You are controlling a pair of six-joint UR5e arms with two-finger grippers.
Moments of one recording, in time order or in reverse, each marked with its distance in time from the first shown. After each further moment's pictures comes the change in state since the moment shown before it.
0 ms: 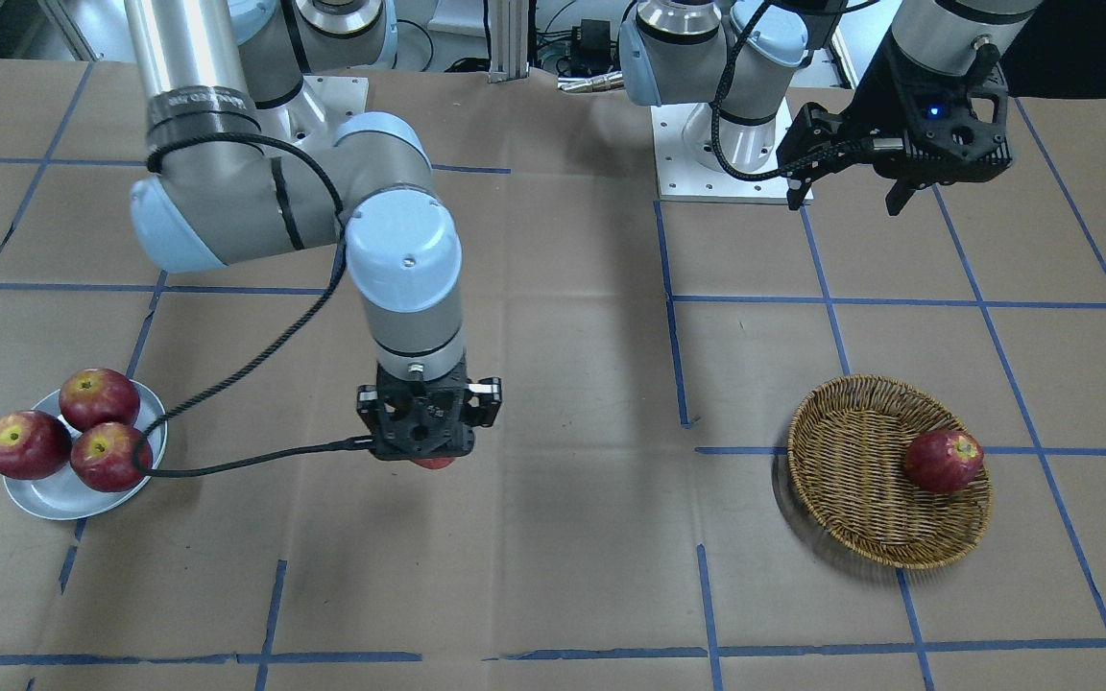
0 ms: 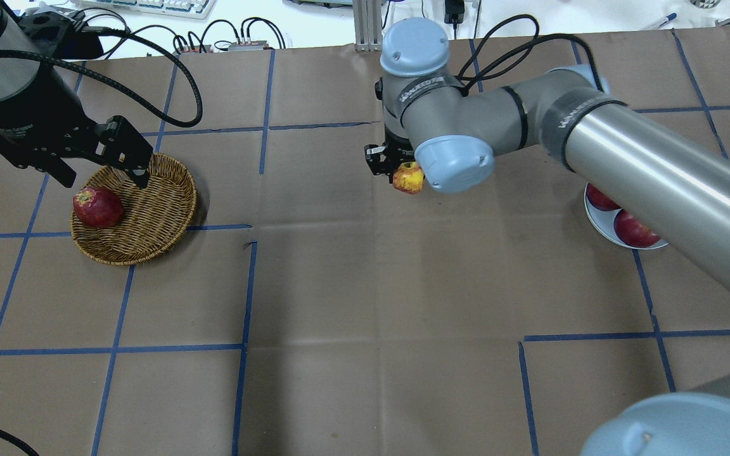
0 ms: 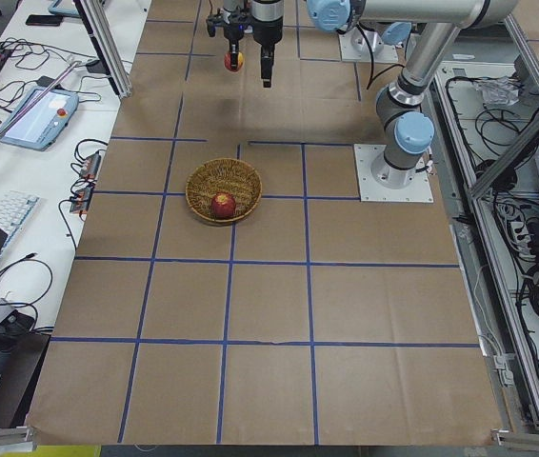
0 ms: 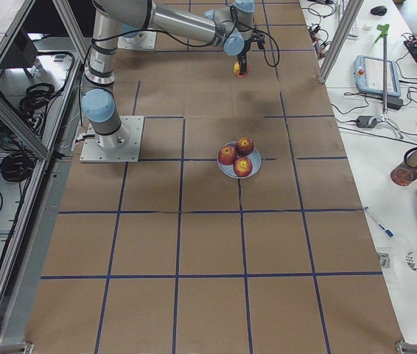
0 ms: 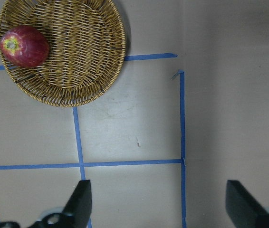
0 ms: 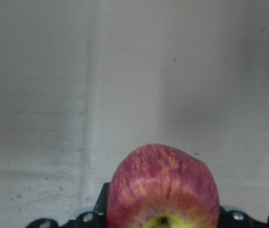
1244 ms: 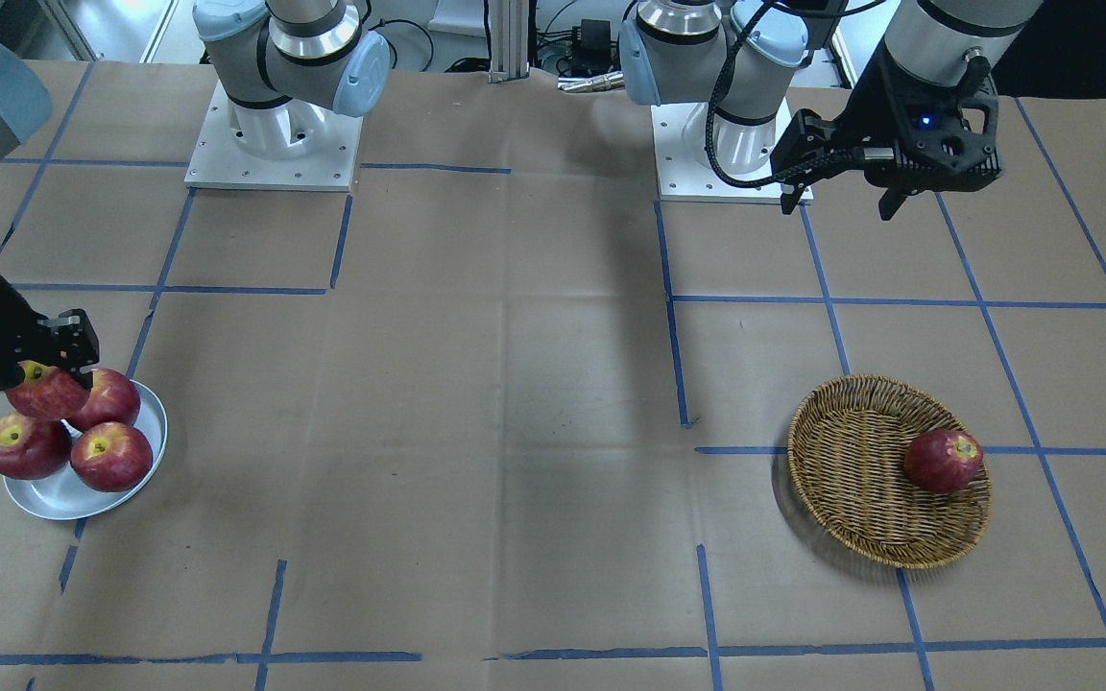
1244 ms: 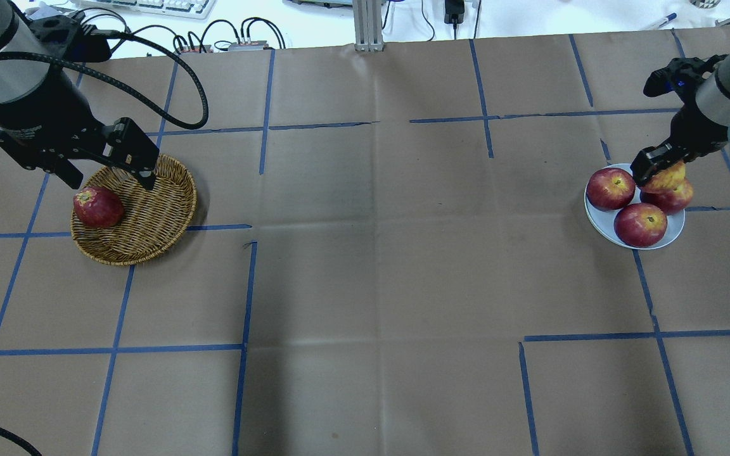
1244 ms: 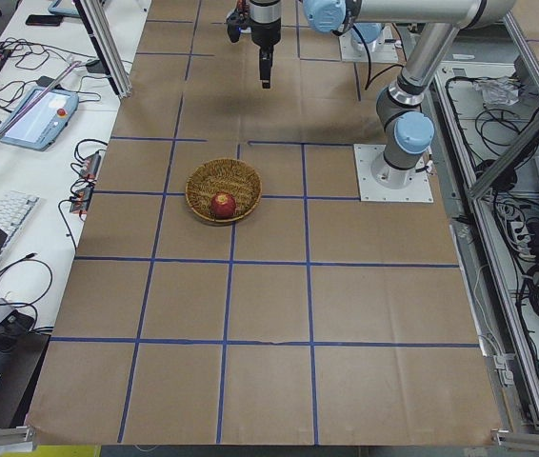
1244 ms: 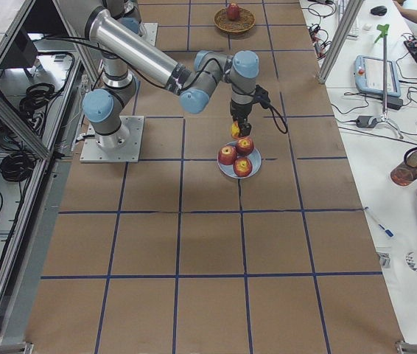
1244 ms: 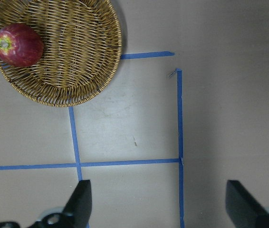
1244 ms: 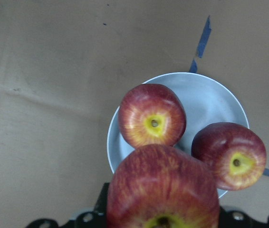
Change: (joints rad) left arm -0.010 -0.012 0.000 -0.003 -0.005 -0.005; right arm -0.664 -0.201 0.238 -0.014 0.017 -0.914
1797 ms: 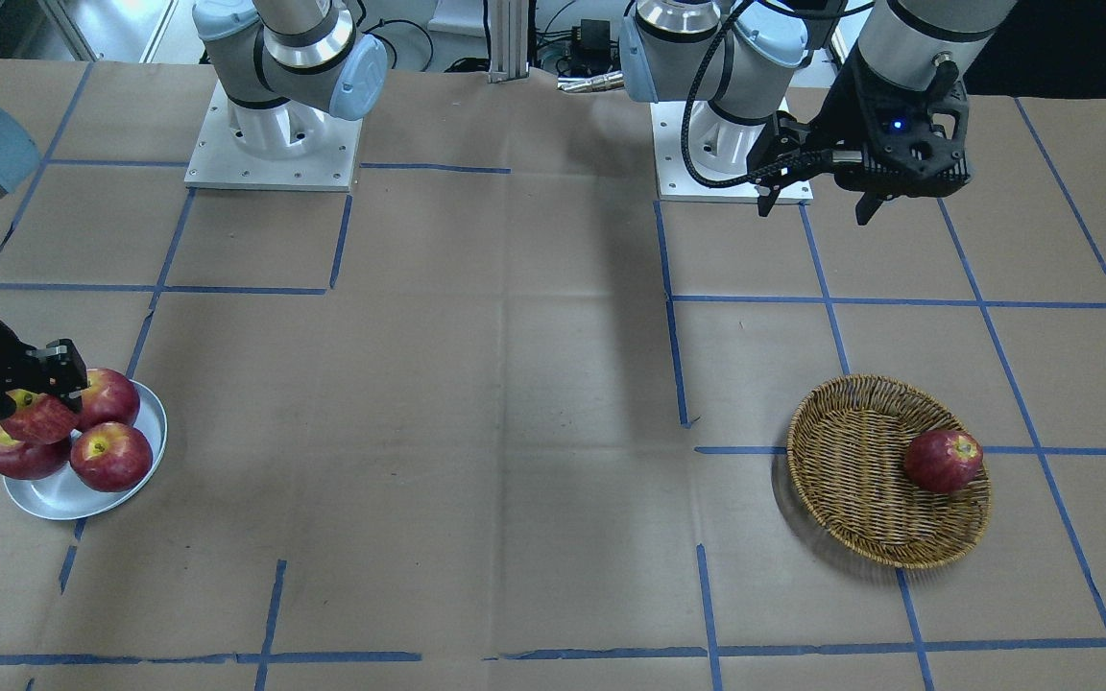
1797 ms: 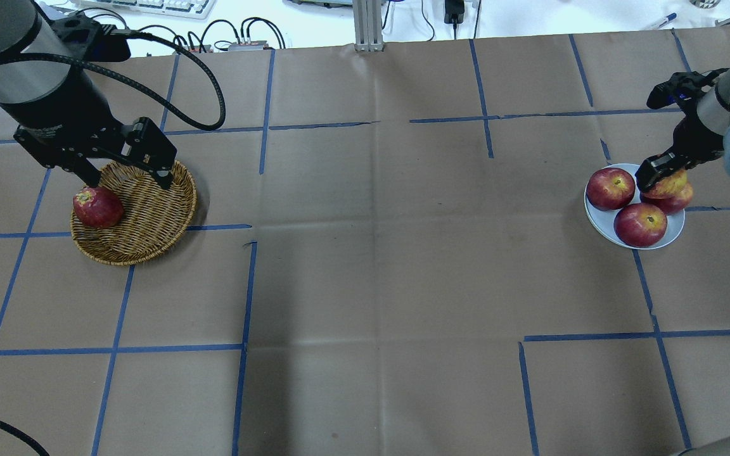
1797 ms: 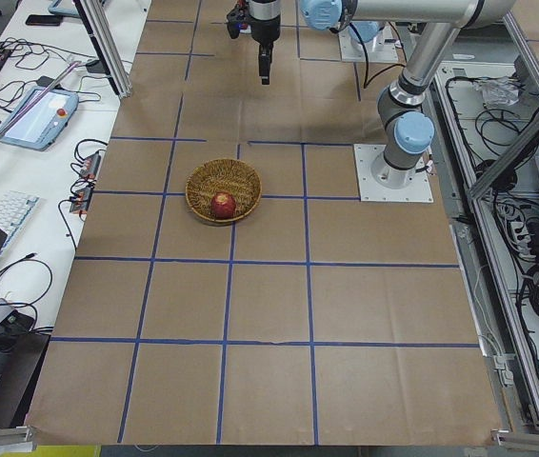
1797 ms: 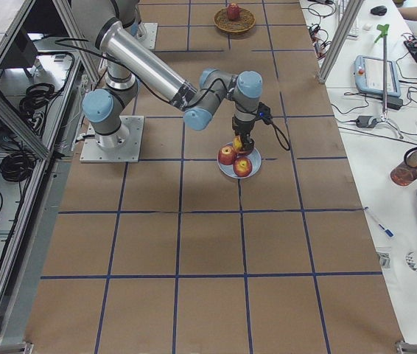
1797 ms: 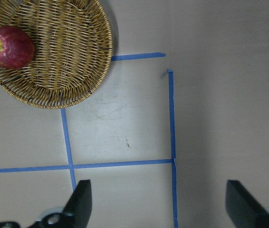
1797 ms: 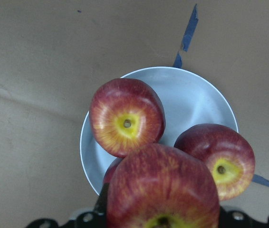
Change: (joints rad) left arm -0.051 -0.015 0.004 0.008 -0.013 -0.023; right arm -0.026 0.074 0.002 -0.063 -0.002 -0.045
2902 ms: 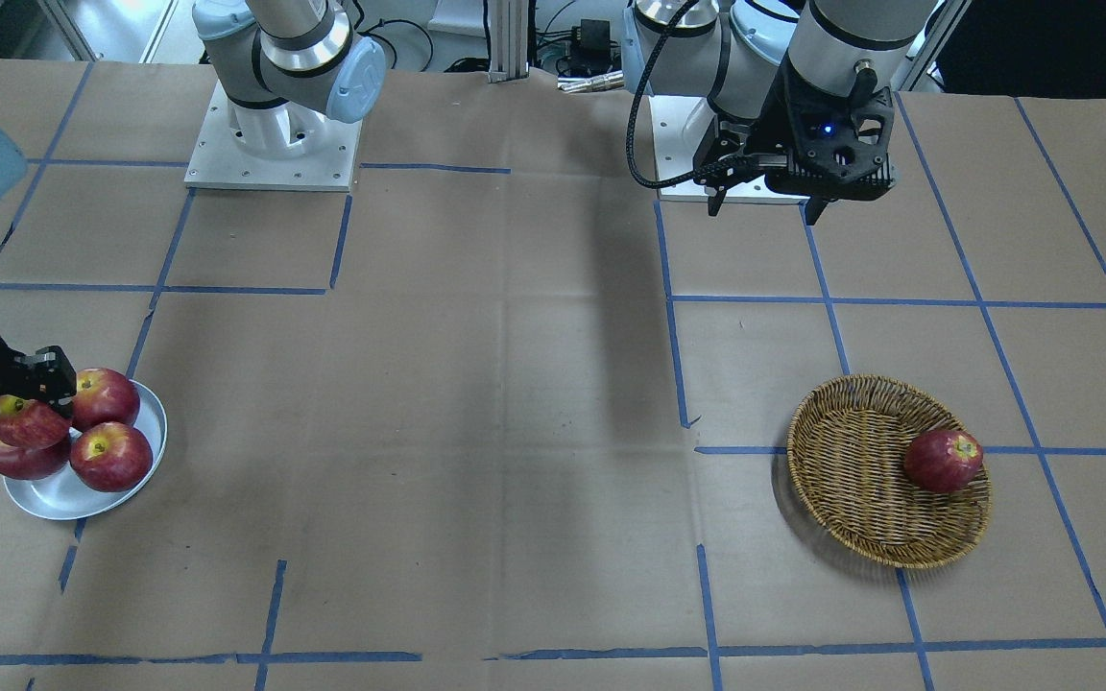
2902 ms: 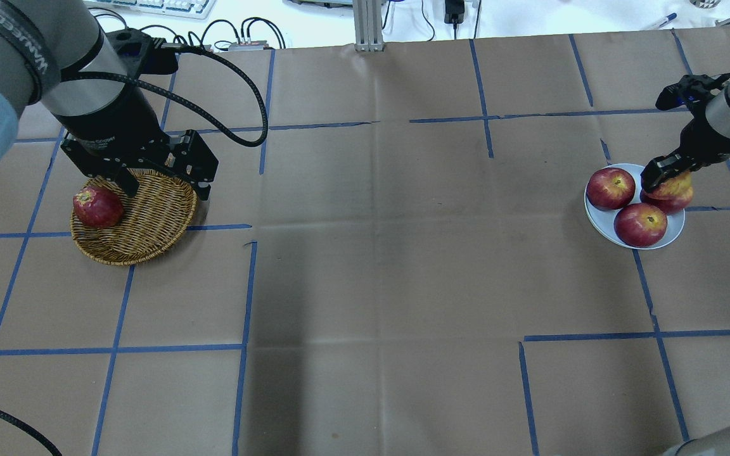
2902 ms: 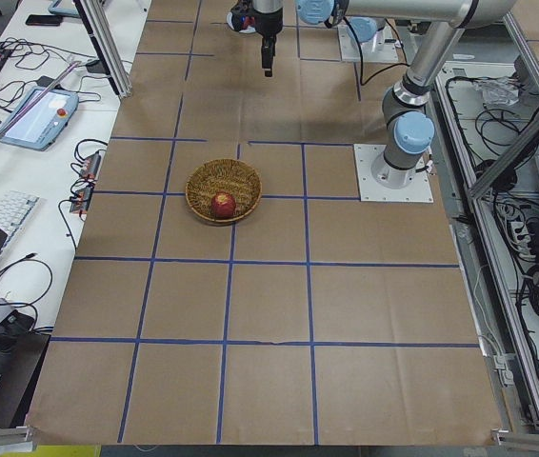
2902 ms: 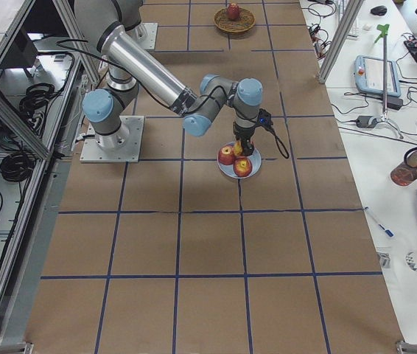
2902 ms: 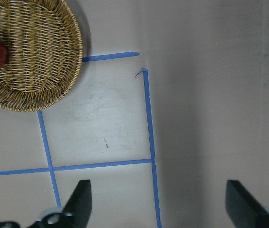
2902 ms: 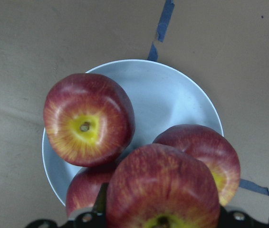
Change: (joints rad) left arm -0.079 -0.007 -0.025 0.018 0.003 -0.071; right arm -0.030 0.015 0.000 -0.014 0.032 0.003
